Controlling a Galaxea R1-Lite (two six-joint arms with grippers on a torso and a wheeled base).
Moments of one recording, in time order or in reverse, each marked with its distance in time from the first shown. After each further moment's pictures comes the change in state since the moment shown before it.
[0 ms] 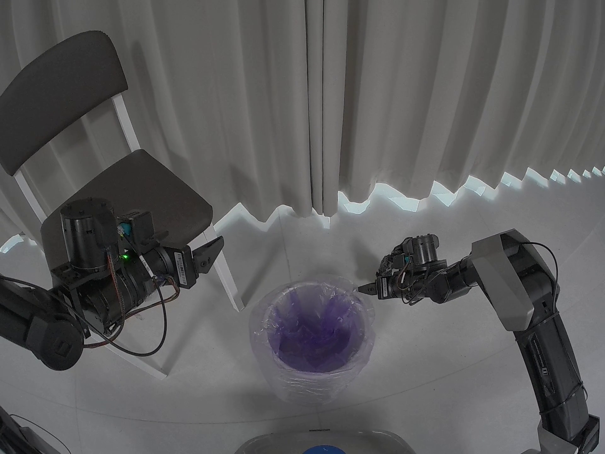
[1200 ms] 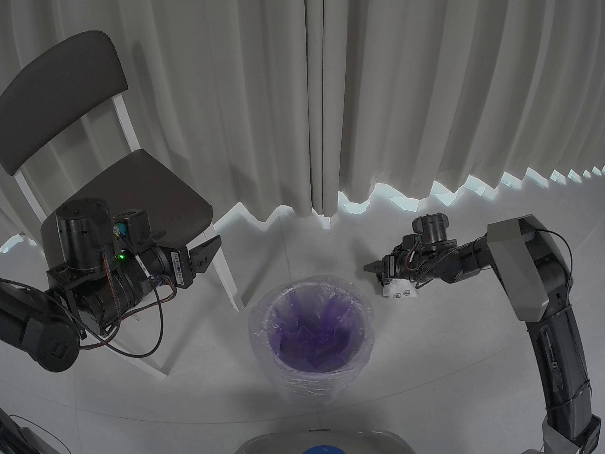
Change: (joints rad) left arm 0.002 -0.024 0.012 -0.002 -0.001 -0.003; right arm -0.038 -0.119 -0.005 0.068 0.043 0.105
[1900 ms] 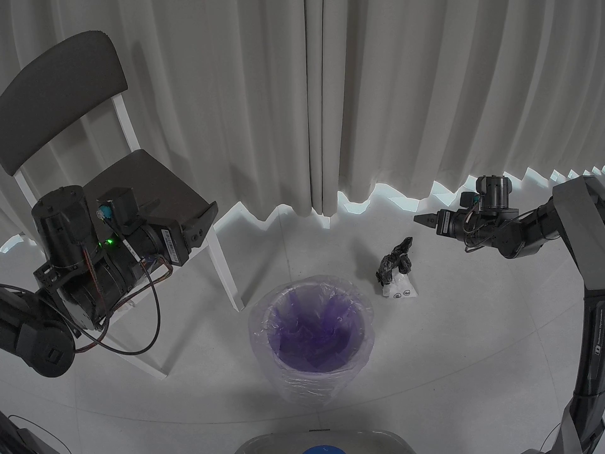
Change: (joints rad) left arm -0.018 -0.036 0.014 -0.188 0.012 0.020; right arm -0.141 -0.348 0.370 -0.248 -0.001 0.014
